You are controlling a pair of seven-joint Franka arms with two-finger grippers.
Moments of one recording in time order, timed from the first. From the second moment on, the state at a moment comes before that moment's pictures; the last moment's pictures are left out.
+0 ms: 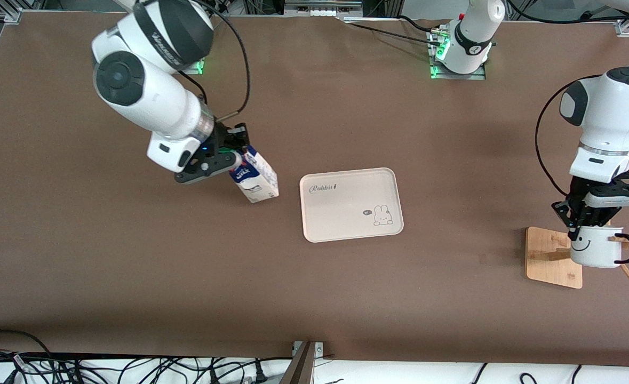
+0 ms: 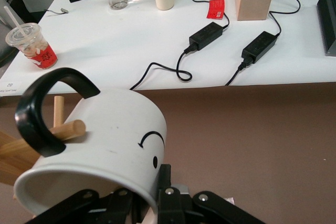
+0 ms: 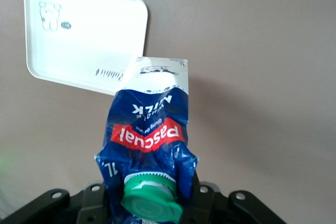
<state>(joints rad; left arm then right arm) 0.06 0.16 0.06 -2.17 0.25 3.05 -0.13 0.17 0.38 0.42 -1.46 0.08 1.73 0.28</state>
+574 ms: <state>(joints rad) 0.04 0.13 -0.10 -2.17 0.25 2.93 -0.16 0.34 0.58 0.41 -1.22 -0.05 1.64 0.32</state>
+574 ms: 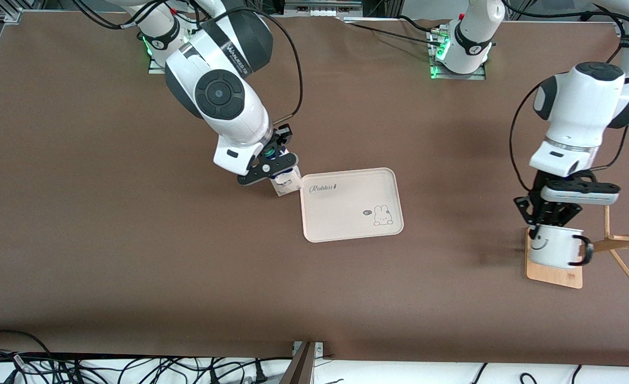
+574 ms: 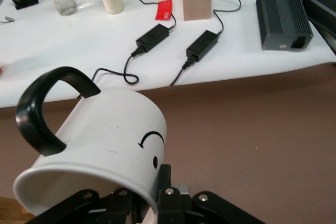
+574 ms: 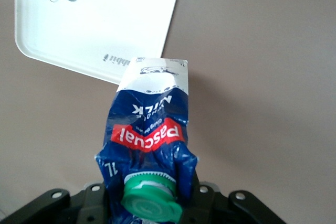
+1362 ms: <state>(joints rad) 0.03 0.05 -0.23 -1.99 0.08 2.10 -0.20 0.45 0.77 0.40 -1.10 -0.05 1.76 0.60</state>
